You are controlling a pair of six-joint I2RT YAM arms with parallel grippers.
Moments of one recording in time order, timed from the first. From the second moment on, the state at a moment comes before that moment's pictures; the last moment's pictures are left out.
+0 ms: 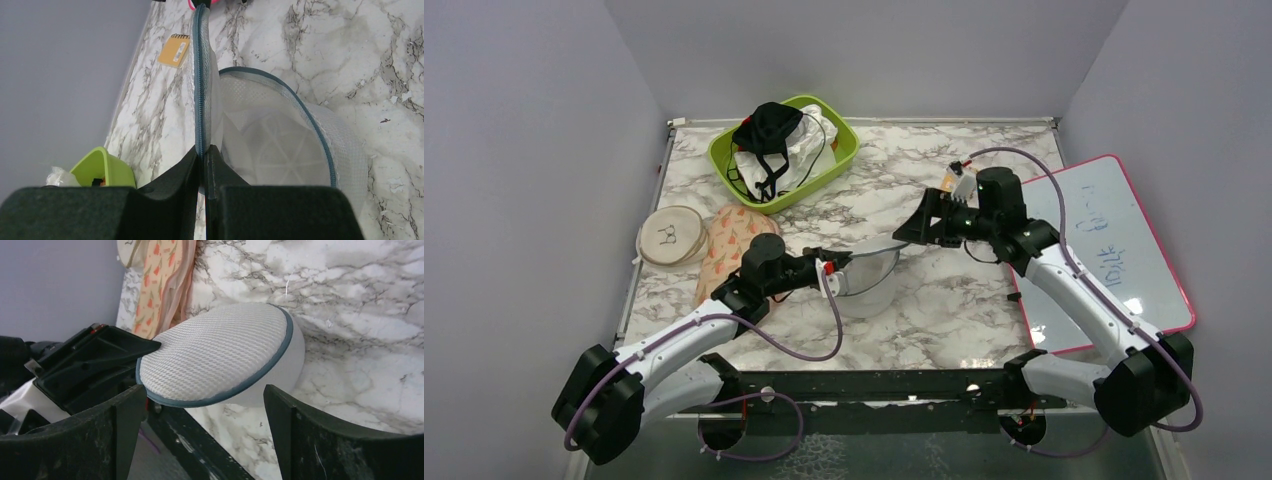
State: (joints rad) left arm -0.67 1.01 0.46 0.34 0.54 0.77; right arm 0.41 1.18 0.99 -0.41 -0.52 0.50
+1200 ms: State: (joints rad) left arm -0.67 1.00 0.48 0.32 0.53 0.74; right arm 0.42 1.14 0.64 0.17 -0.52 1.30
